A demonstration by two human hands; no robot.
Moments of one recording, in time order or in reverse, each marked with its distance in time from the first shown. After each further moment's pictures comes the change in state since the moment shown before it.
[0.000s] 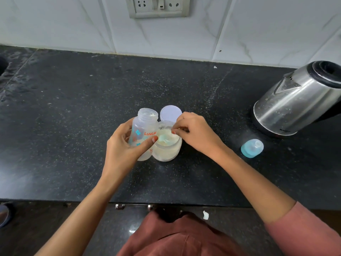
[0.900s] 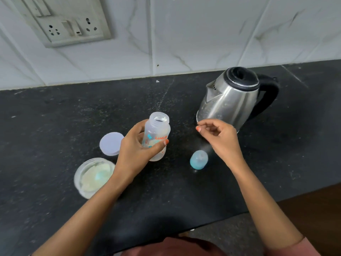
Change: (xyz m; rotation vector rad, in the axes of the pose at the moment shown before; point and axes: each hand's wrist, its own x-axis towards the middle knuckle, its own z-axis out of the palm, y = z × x) left_hand 0.045 0.055 0.160 -0.021 -0.352 0.157; right_hand -0.079 0.126 -0.106 0.439 0.644 0.364
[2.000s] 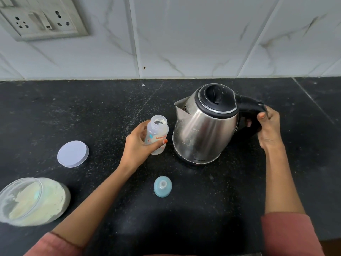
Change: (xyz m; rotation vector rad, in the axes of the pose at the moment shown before) left_hand 0.091 -0.020 0.121 0.037 0.092 -0.043; right_hand 0.158 0.098 -0.161 0.453 -0.084 -0.094
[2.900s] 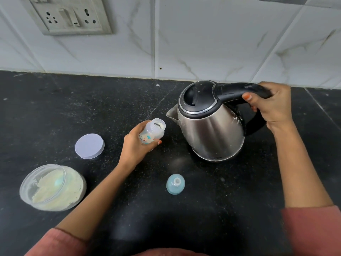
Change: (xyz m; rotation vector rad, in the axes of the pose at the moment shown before) left_hand -0.006 -0.020 -0.039 0.149 0.099 0.003; right_hand 0.022 -0.064 0.072 -0.238 -0.159 -0.187
